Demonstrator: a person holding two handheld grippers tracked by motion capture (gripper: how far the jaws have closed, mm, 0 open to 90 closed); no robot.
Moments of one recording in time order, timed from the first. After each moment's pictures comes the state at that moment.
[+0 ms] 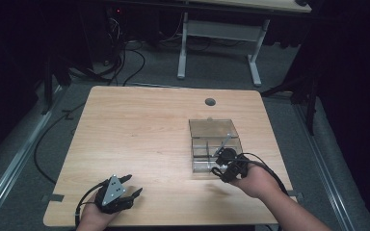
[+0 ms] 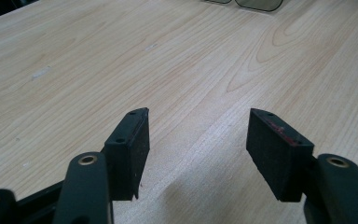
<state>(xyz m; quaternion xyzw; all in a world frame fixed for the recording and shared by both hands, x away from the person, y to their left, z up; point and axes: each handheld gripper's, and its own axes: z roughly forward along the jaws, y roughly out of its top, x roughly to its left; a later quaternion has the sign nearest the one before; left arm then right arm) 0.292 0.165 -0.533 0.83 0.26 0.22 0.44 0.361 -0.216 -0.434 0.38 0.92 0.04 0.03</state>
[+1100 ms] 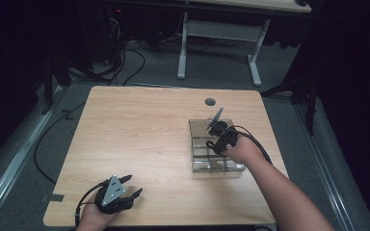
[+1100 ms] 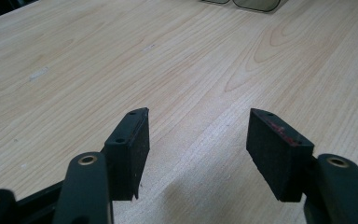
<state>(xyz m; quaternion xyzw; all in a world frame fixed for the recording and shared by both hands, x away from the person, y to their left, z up) 0.291 0.165 -0.533 0.83 0.26 0.22 0.44 0.458 -0.208 -0.440 0.41 0.91 0.03 0.05</state>
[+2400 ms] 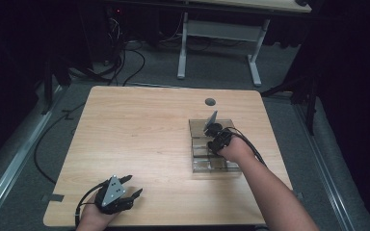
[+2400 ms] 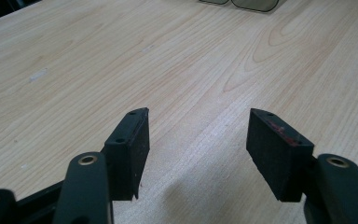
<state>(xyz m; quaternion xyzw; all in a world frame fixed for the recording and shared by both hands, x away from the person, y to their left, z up) 0.291 0.165 -0.533 0.83 0.26 0.22 0.44 0.485 -0.206 -0.485 0.44 0.90 0.00 0.04</state>
